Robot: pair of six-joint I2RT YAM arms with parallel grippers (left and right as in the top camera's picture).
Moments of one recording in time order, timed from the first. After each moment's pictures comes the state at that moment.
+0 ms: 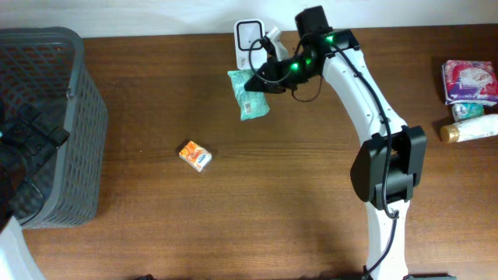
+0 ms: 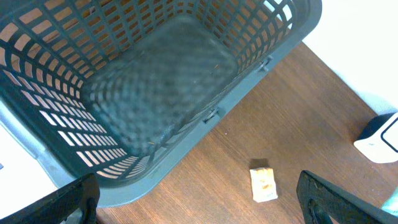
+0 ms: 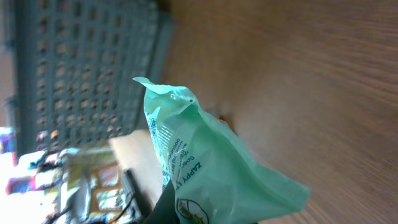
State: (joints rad) left arm 0.33 1.38 2.18 -1.69 -0.17 -0.47; right arm 0.27 2.27 2.17 -1.06 -0.90 0.14
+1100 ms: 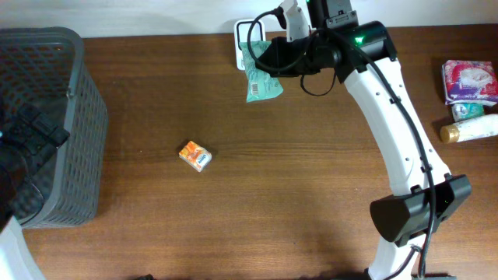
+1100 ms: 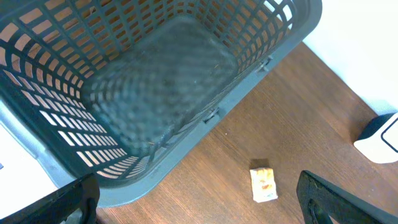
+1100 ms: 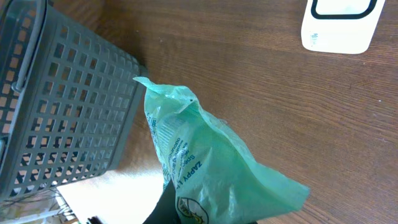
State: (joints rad) left arm 0.33 1.38 2.18 -1.69 -0.17 -0.47; right arm 0.32 1.98 2.19 -1.09 -0.53 0.28
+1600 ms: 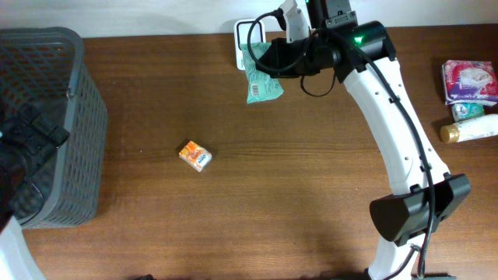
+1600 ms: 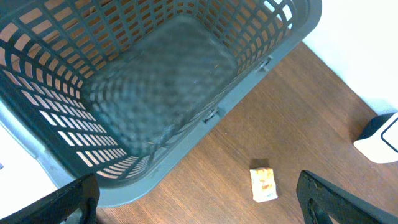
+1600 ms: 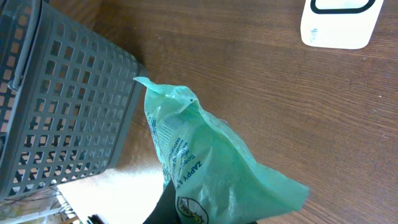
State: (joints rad) left arm 0.33 1.38 2.18 -1.69 -0.17 -0.47; right arm 0.32 1.98 2.19 -1.10 -0.53 0.28
